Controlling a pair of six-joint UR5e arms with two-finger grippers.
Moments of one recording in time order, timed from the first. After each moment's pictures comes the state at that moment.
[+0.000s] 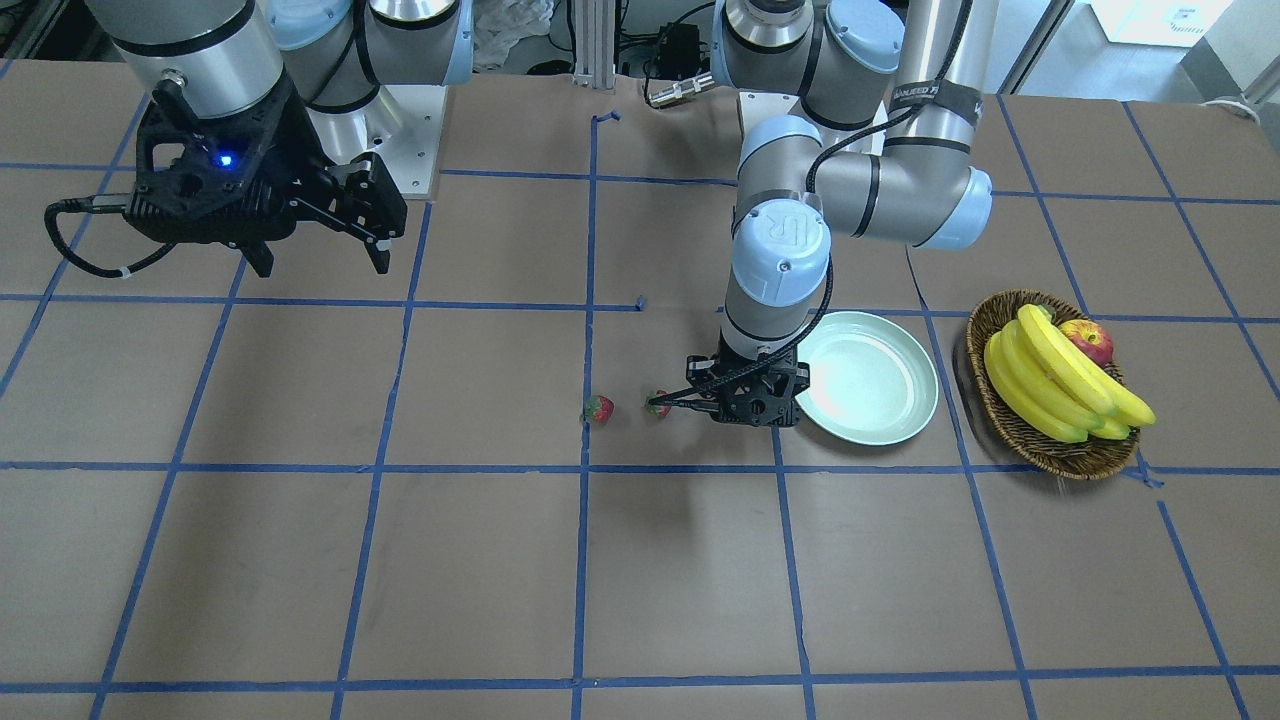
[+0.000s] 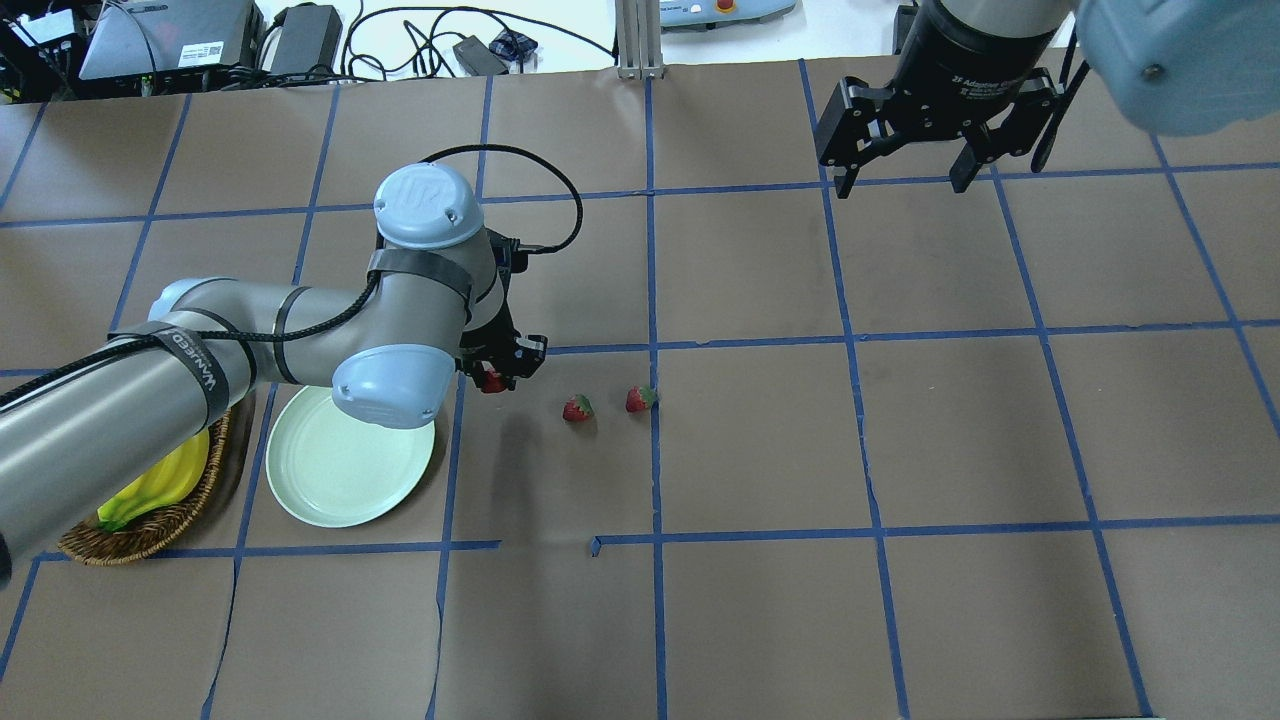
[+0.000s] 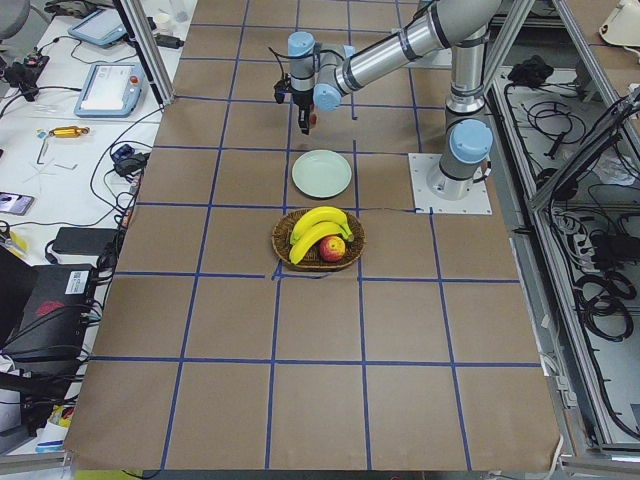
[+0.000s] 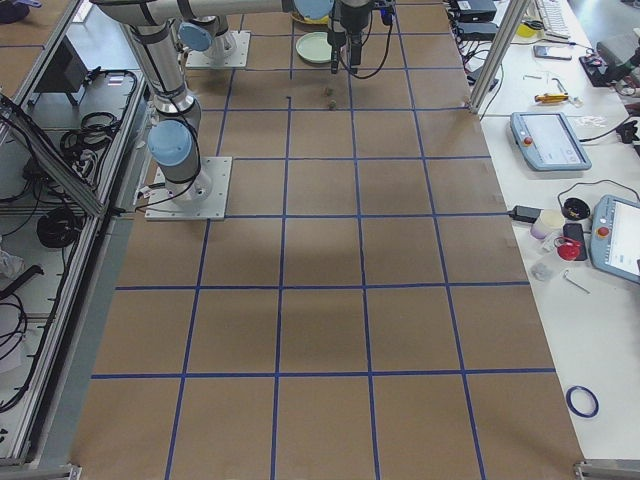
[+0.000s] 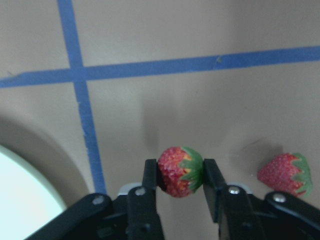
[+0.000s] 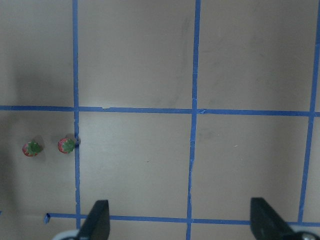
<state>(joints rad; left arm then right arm) -1.72 -1.85 -1.94 -0.98 1.66 -0.04 1.62 -1.52 1.48 -1.57 -1.53 0.02</state>
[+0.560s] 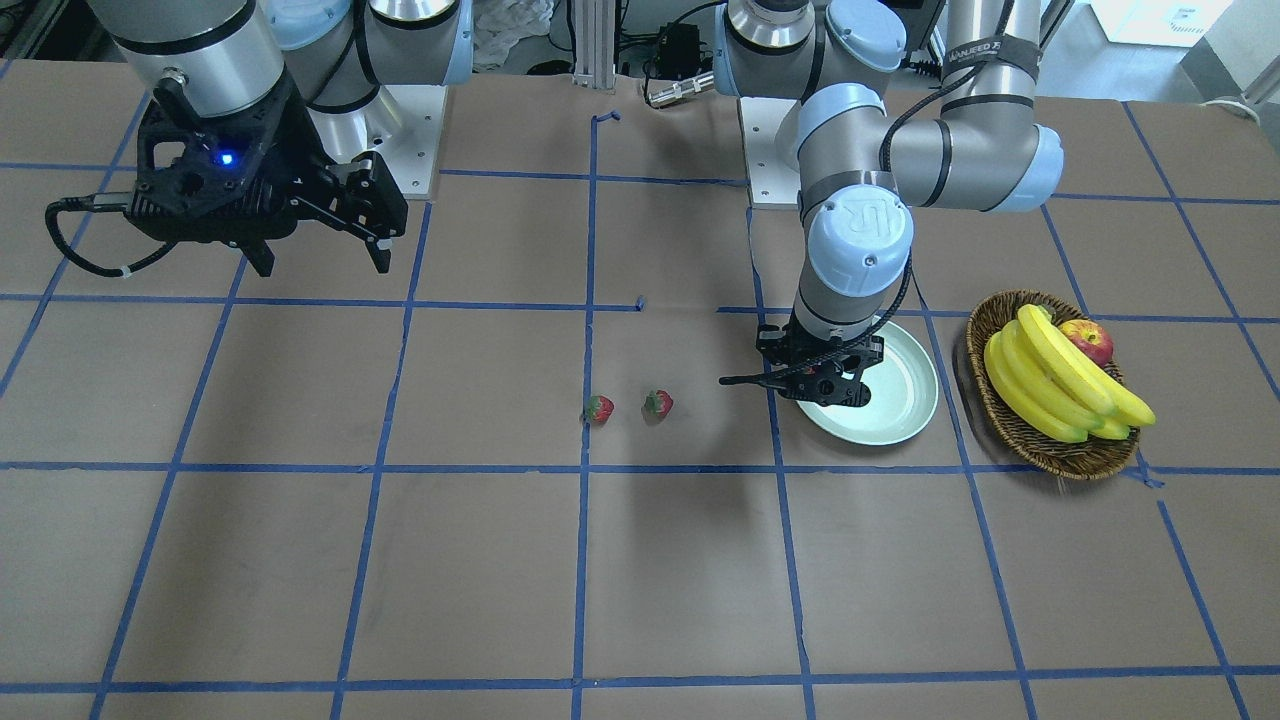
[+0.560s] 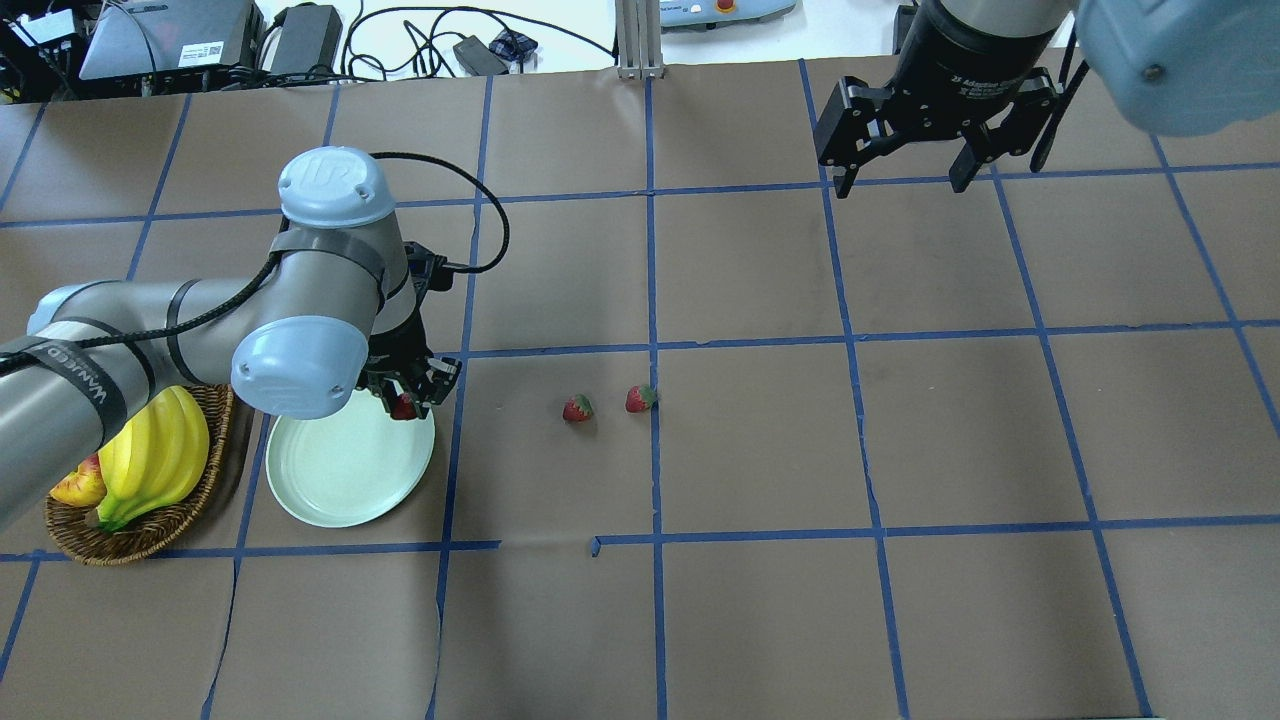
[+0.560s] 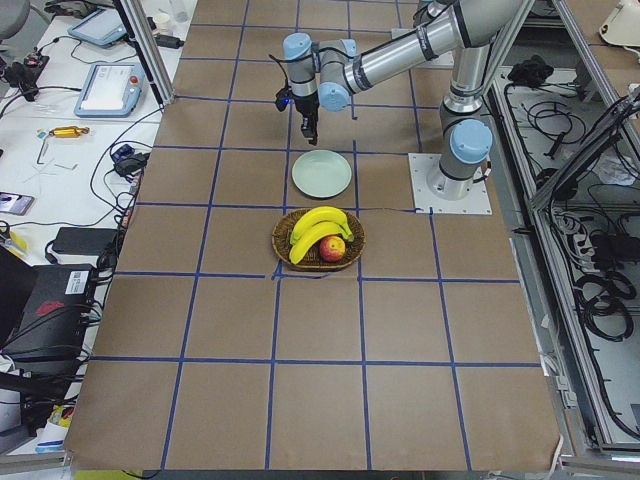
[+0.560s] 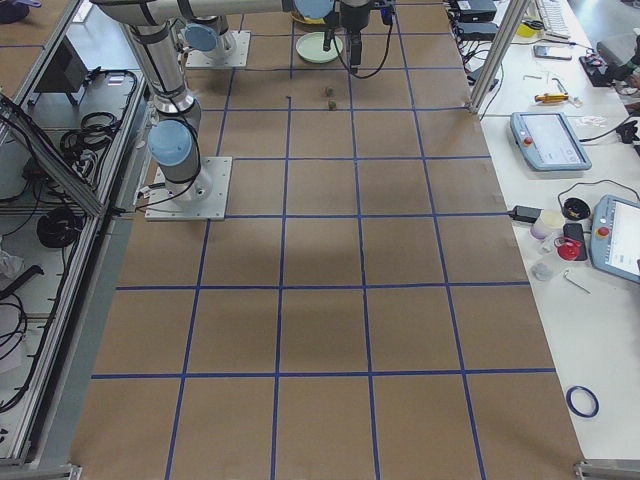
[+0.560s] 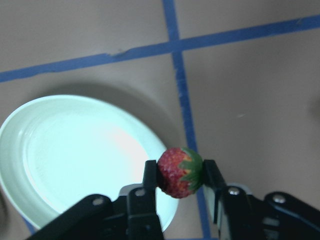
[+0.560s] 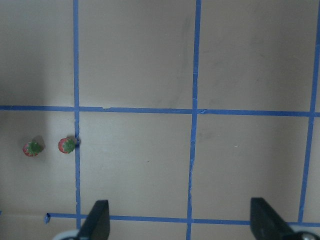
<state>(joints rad) -1.58 -1.76 -2.02 -1.12 1.72 0.17 1.62 -1.52 1.48 -1.57 -1.53 0.02</state>
